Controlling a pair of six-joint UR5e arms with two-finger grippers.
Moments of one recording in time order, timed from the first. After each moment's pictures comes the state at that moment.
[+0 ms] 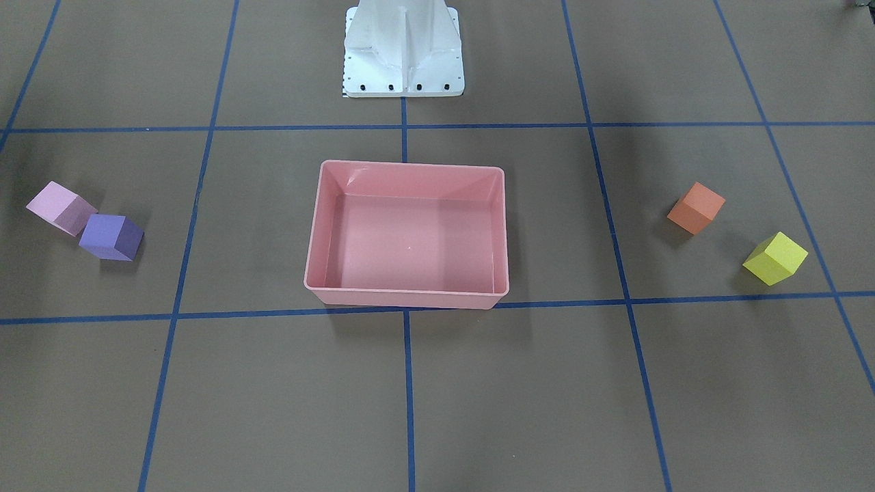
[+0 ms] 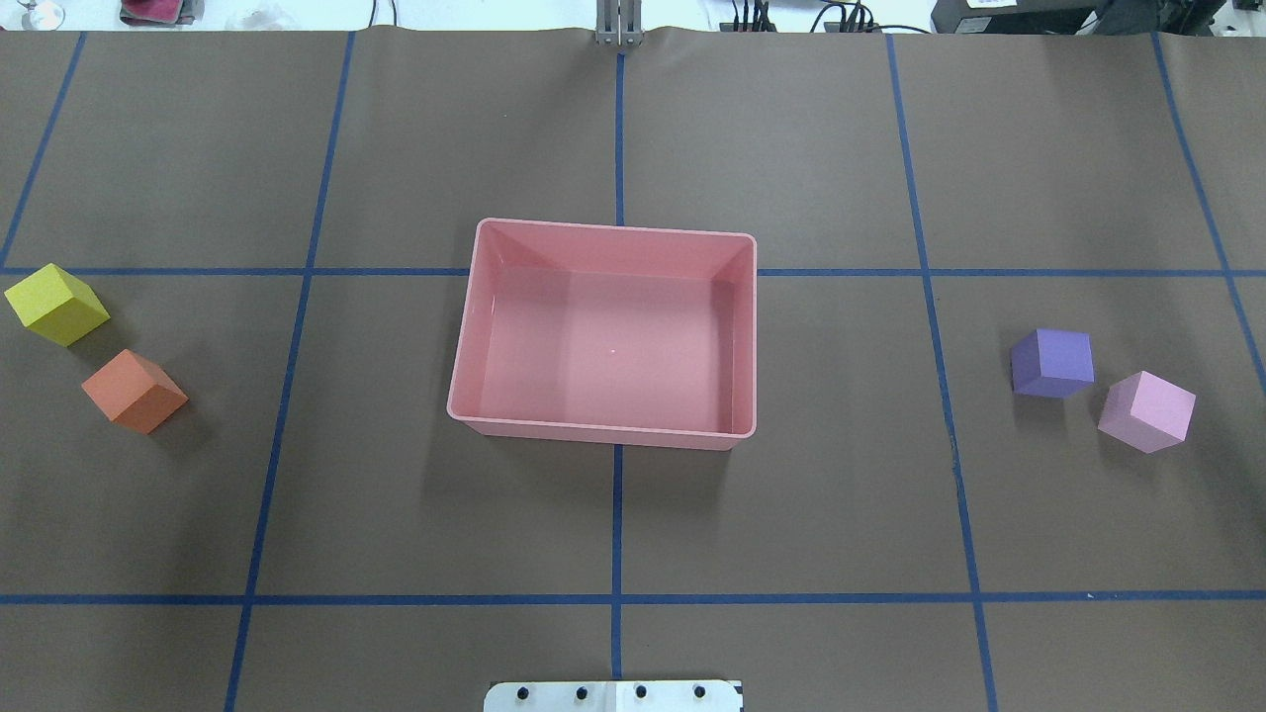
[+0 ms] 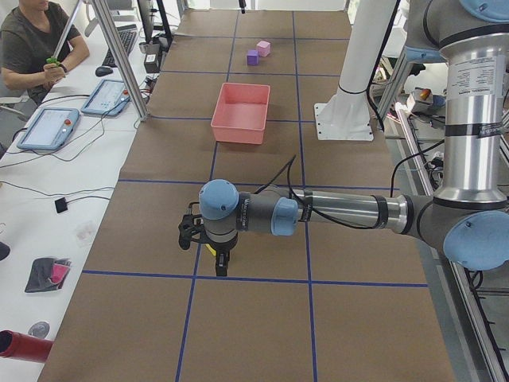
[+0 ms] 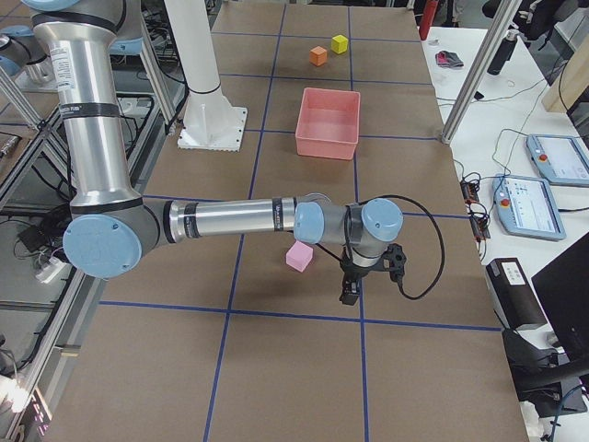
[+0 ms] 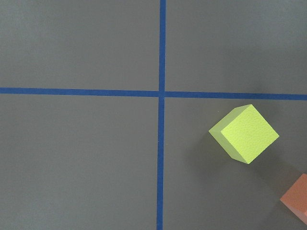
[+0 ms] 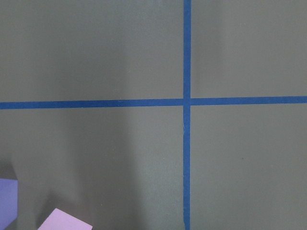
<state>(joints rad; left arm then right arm) -1.57 -1.50 -1.70 -1.61 -2.40 -0.09 1.49 -1.45 1.56 -1.74 2.36 0.05</state>
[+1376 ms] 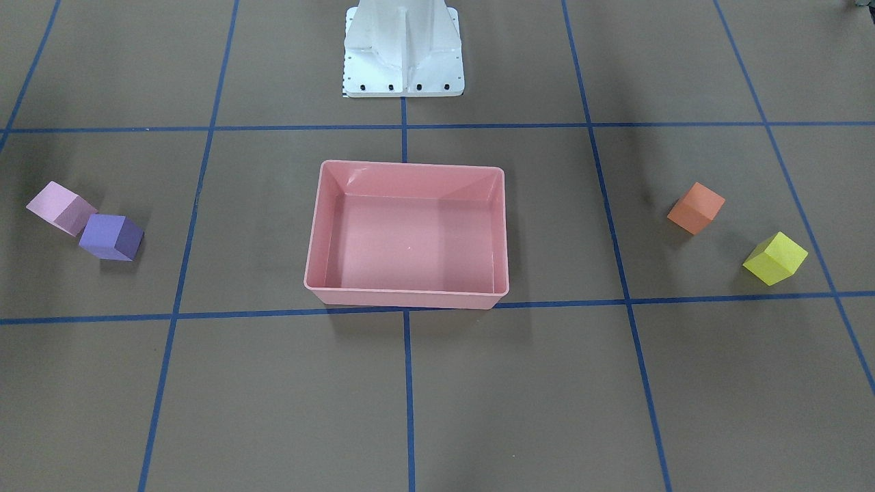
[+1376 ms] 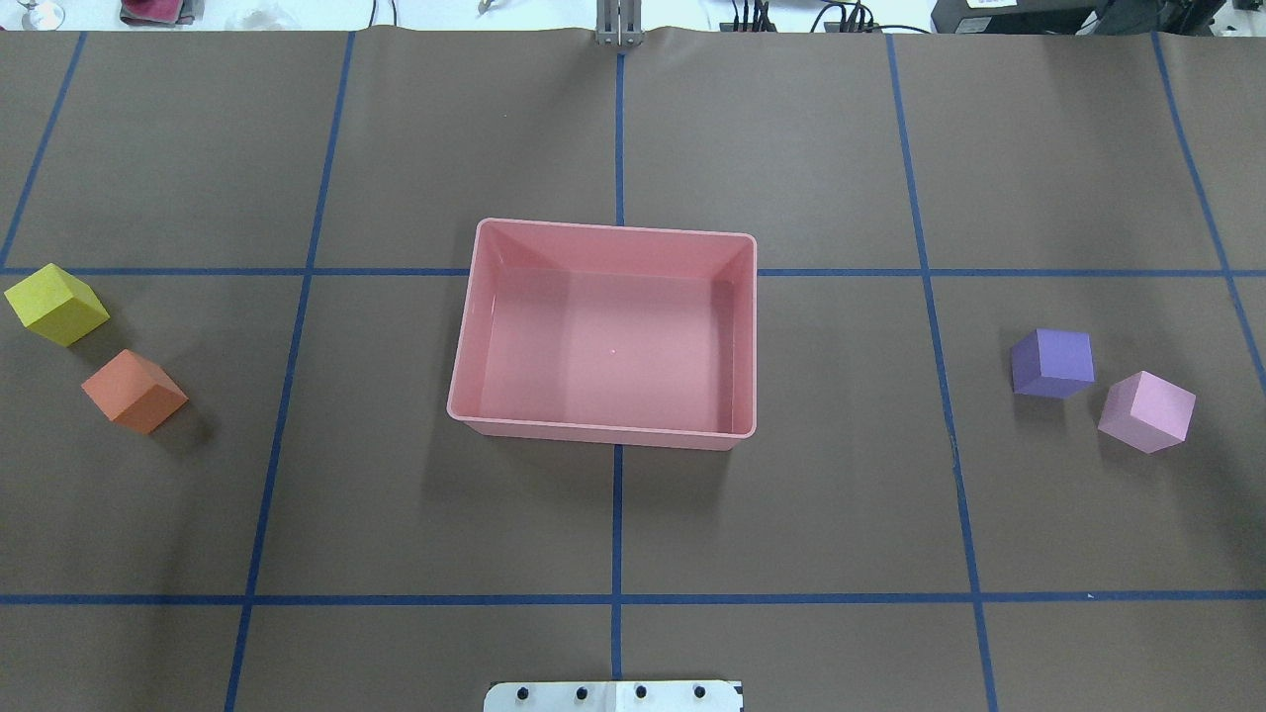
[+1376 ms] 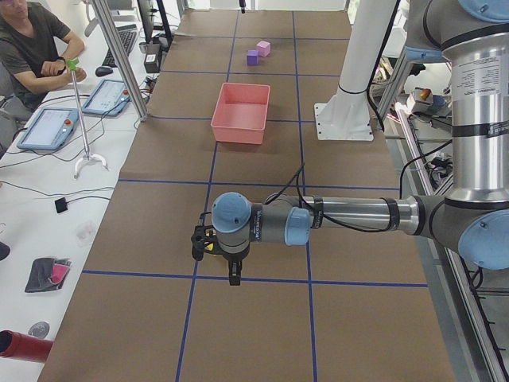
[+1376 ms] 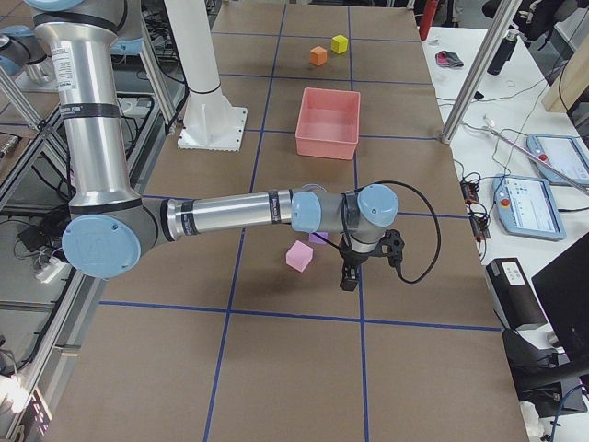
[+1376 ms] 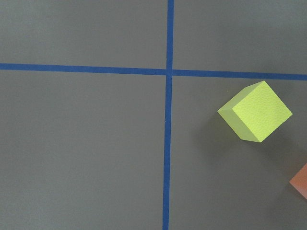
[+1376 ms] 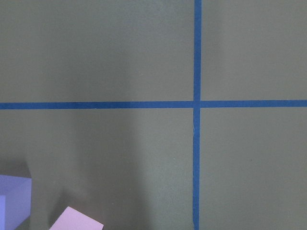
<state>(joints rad) -1.57 -1.44 -1.71 -1.63 -2.41 -0.09 1.45 -1.47 1.64 -1.74 2.39 0.11</state>
